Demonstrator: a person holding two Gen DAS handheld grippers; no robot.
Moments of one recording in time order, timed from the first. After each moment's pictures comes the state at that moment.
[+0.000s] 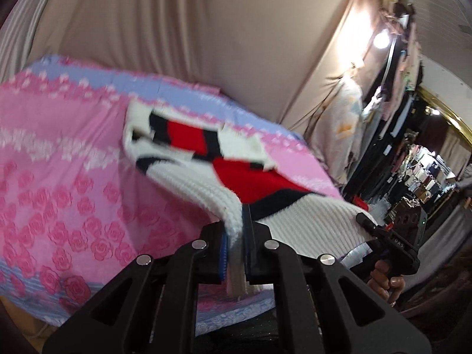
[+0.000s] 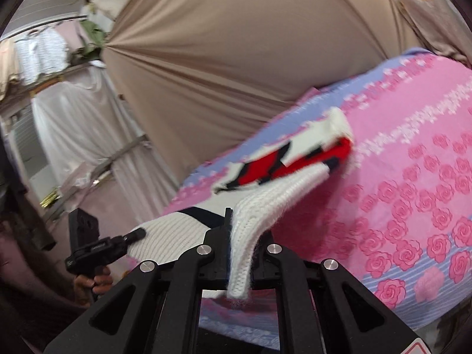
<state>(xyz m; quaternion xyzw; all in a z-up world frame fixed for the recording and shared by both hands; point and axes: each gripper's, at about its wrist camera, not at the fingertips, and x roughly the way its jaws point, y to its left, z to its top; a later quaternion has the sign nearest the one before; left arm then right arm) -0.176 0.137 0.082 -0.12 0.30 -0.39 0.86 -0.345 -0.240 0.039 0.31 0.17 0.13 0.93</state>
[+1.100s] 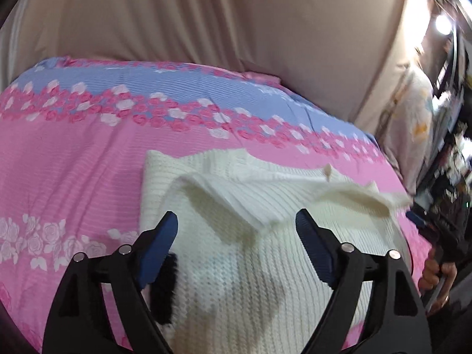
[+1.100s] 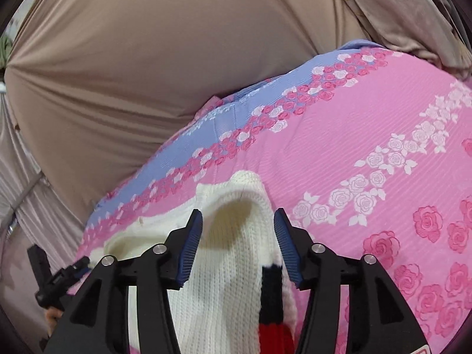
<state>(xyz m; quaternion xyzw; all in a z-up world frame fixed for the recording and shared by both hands) 0.056 0.050 0.010 -0.04 0.36 -0.30 0.88 -0.154 -0.362 0.001 0.31 0.25 -0.08 0.91</state>
